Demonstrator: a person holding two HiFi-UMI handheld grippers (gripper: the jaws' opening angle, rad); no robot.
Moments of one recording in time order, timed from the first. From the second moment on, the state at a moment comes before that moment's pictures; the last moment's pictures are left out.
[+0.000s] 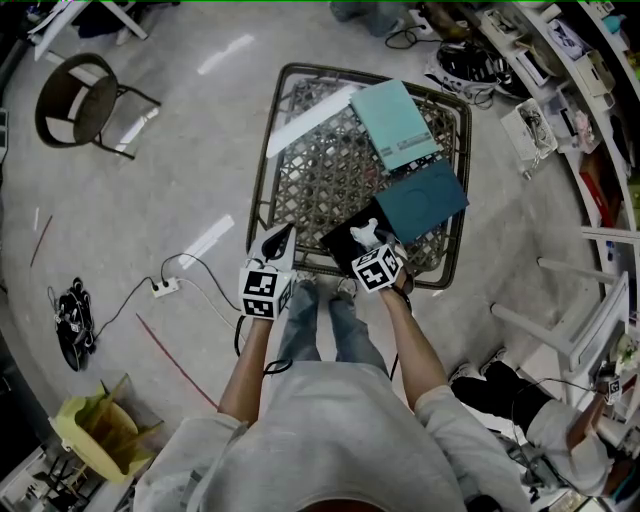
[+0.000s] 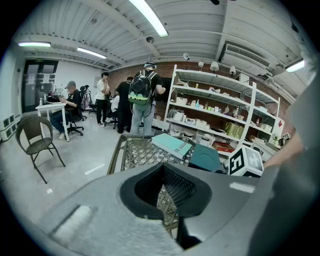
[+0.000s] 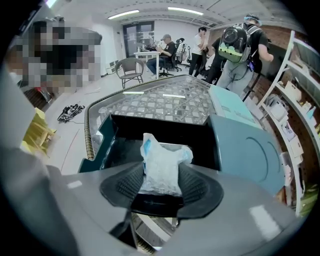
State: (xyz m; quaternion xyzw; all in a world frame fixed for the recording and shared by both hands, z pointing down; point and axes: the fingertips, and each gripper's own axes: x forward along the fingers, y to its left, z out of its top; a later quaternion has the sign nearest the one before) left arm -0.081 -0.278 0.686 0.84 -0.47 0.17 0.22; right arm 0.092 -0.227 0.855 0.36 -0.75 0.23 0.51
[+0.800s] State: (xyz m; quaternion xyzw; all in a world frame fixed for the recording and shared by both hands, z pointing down) left arm -0.075 -0.279 0.677 0.84 -0.46 0.17 0.21; right arm 0.094 -0.236 0.815 0.40 -0.77 0.21 0.45
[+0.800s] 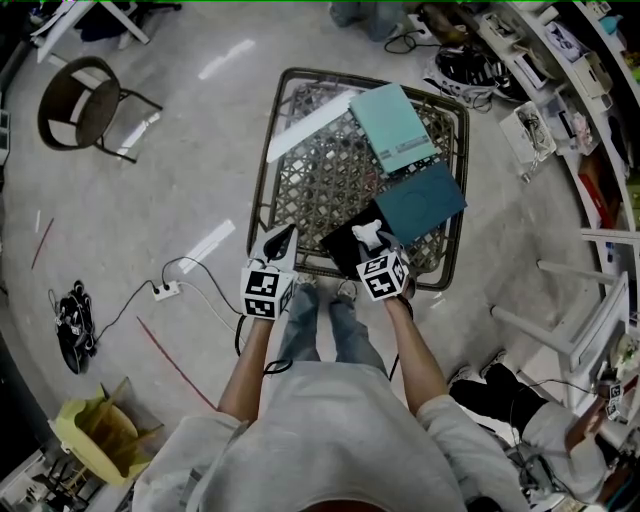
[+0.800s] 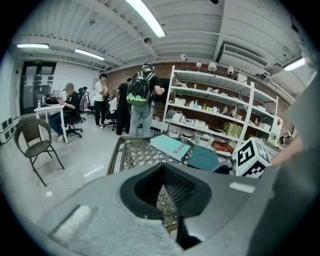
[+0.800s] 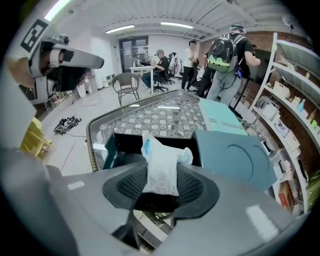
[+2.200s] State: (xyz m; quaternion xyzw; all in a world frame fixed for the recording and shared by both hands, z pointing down) left arm -0.068 -0.303 0.578 0.86 -0.48 0.12 0.14; right arm 0.124 -0.287 0.609 0.56 -0.79 0.09 0.22
